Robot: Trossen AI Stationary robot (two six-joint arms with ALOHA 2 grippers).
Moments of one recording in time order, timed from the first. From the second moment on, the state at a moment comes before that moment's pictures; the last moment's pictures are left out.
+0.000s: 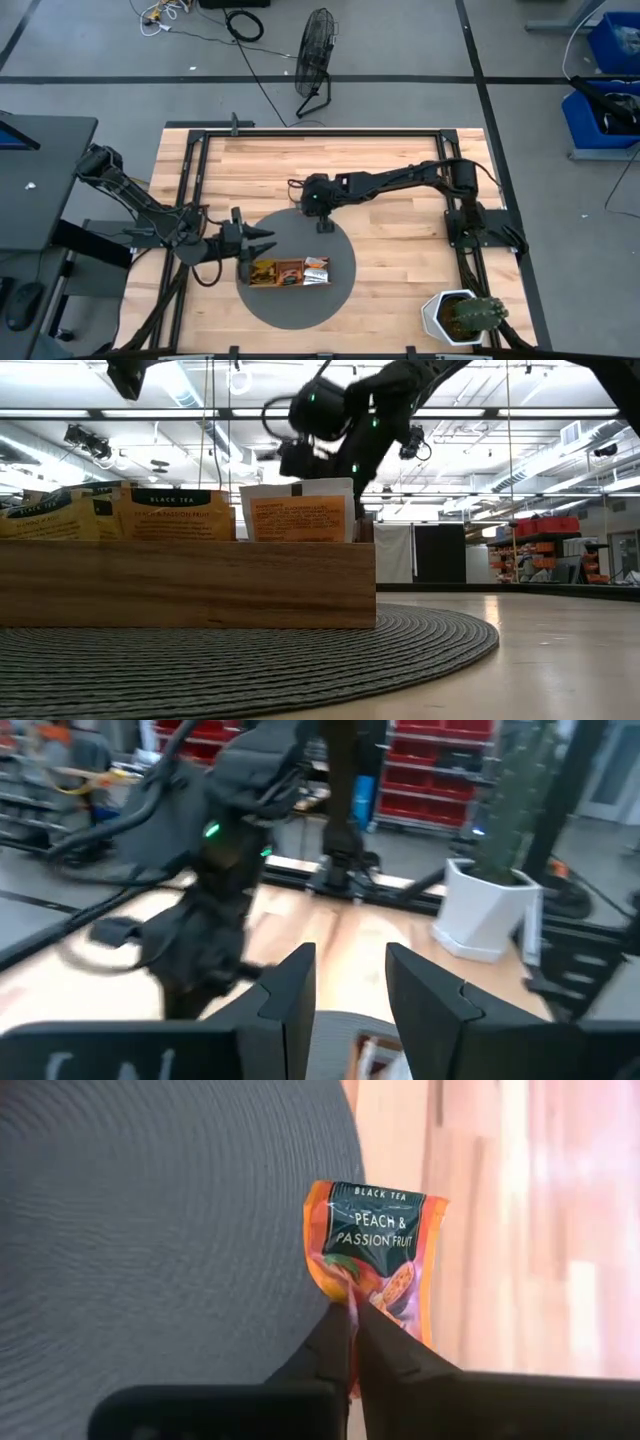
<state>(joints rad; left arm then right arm) -0.68 1.07 0.54 0.40 -0.91 -0.25 -0.09 2.03 1.43 -0.39 0.05 -0.27</state>
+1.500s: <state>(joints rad) -0.65 1.01 0.55 0.99 -0.70 0.06 0.04 1.80 1.64 -0.23 -0.71 0.04</state>
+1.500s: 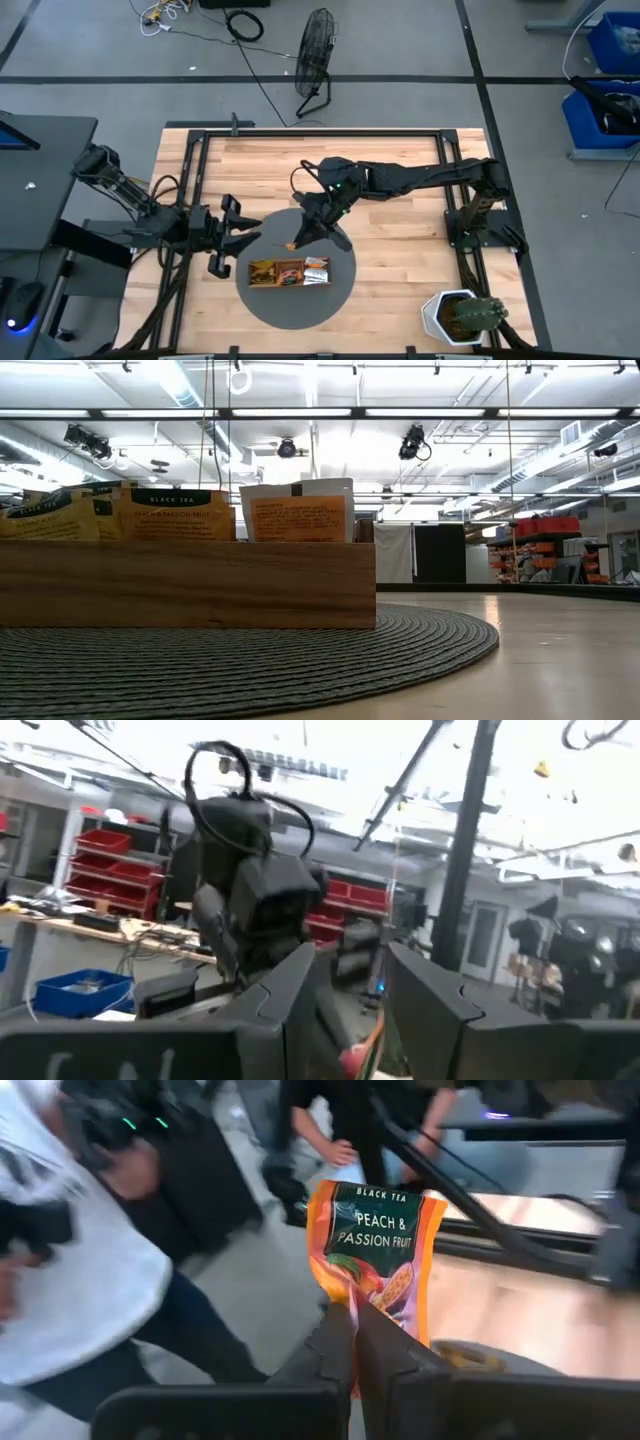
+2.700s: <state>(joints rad) -0.52 0.92 0.76 0.20 -0.41 -0.11 0.02 1.80 1.64 -0.23 -0.69 0.22</state>
